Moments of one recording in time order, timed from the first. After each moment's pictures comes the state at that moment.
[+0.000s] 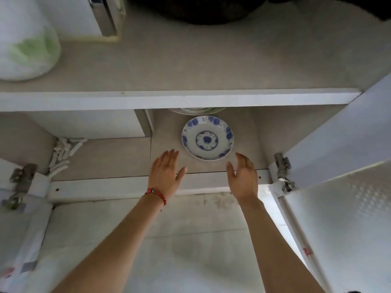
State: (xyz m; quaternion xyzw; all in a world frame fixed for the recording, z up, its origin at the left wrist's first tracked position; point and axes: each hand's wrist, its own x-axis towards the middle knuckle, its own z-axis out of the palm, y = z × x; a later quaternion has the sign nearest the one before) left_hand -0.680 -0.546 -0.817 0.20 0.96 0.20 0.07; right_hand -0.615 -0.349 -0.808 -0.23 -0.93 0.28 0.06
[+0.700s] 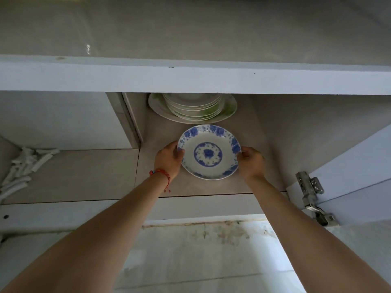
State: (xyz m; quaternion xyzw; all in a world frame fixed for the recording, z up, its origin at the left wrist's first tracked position) left_hand -0.780 -0.490 -0.872 0.09 0.89 0.45 0.04; right_hand -0.725 -0.292 -0.876 -0.30 -0.83 0.45 0.11
